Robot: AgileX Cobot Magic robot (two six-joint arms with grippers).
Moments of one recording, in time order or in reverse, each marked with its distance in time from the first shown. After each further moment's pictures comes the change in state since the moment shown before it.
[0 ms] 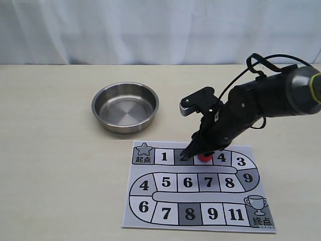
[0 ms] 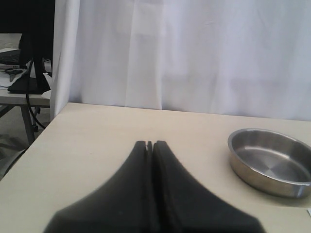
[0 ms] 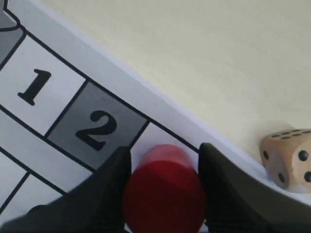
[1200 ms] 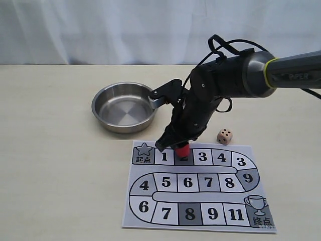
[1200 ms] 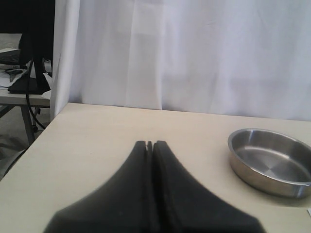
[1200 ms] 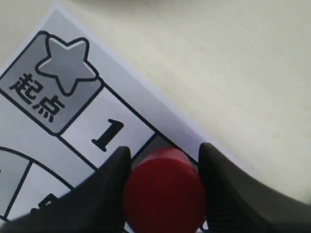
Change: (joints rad) left arm 0.000 0.000 0.000 0.000 0.000 0.000; right arm 0.103 0.122 -0.290 0.008 0.260 0.009
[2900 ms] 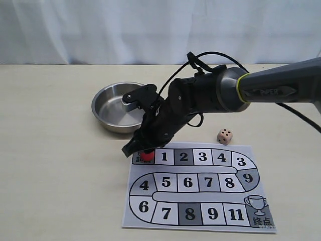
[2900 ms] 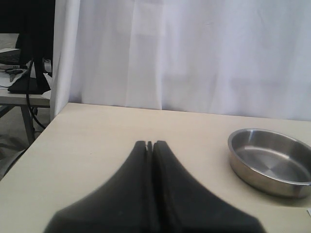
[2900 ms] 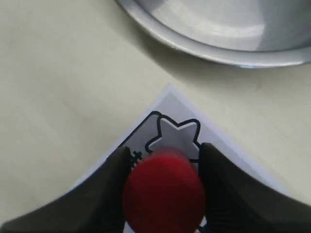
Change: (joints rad) left arm 0.000 0.000 0.000 0.000 0.000 0.000; right arm 0.095 0.054 -0.011 0.242 -0.194 -0.115
